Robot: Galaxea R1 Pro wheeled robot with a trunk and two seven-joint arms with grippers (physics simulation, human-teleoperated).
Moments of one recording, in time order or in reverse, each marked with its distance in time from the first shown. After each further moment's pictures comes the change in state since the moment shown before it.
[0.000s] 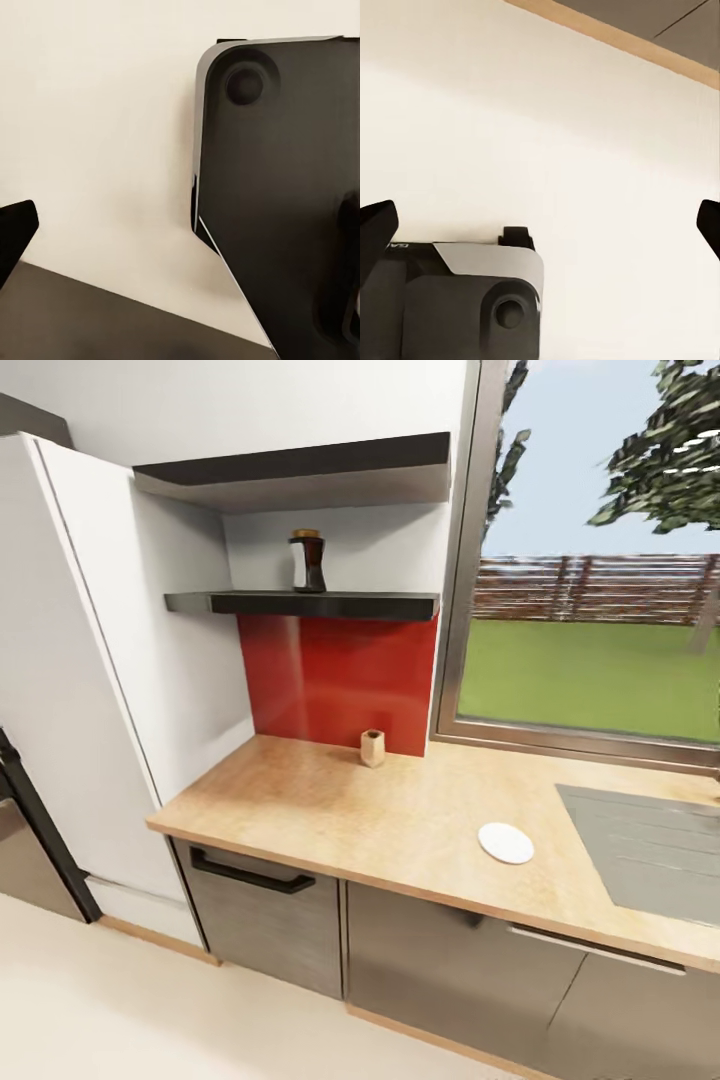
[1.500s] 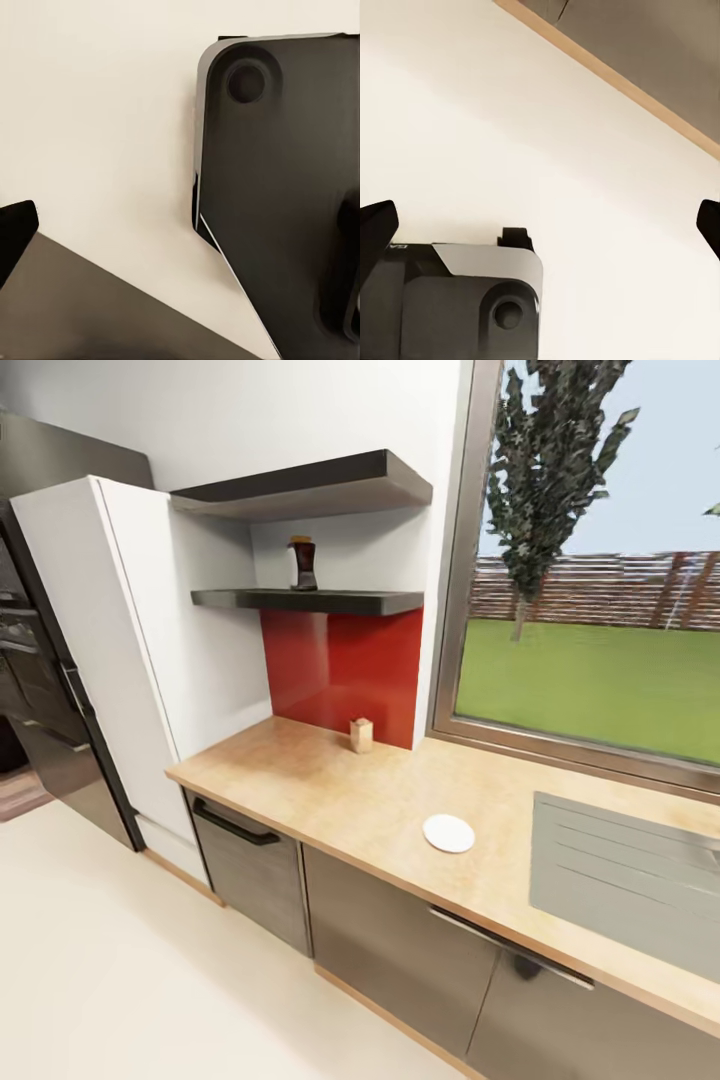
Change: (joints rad) left arm 0.000 0.002 -0.001 0.001 0.001 0.004 0.000; right arm 0.000 0.000 0.000 0.000 0.002 -0.002 -0.001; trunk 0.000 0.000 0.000
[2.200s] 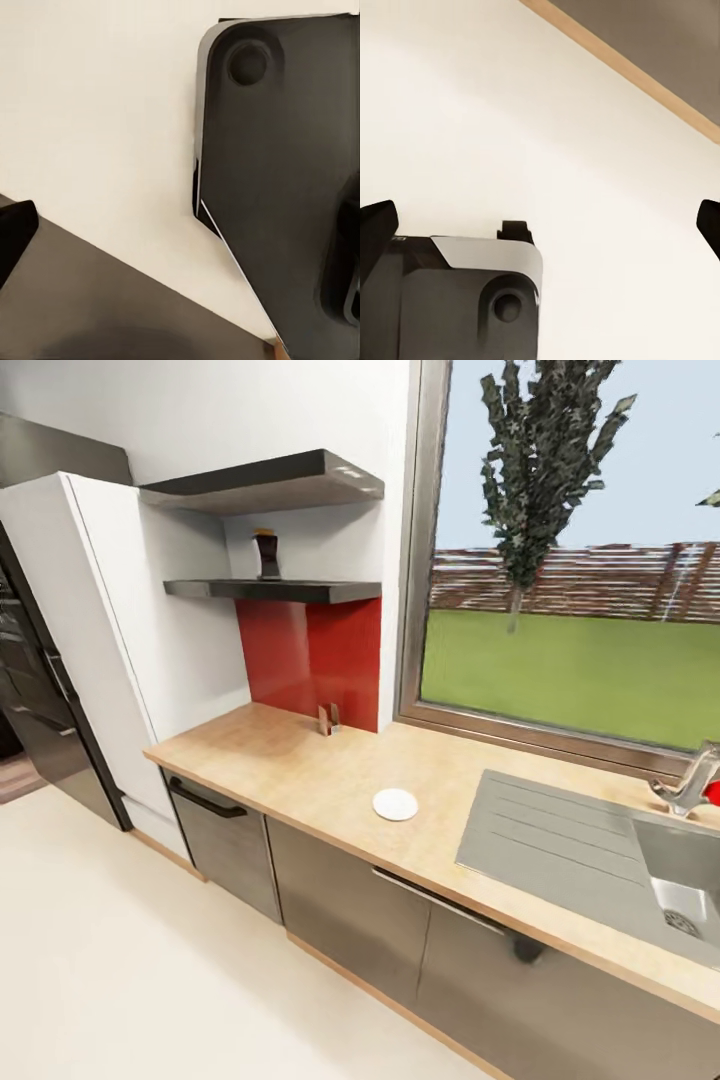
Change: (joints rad) left arm 0.000 0.000 -0.001 -0.003 0.000 0.014 0.000; right arm 0.000 -0.001 0.000 0.001 0.001 -0.005 0.000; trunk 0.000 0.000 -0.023
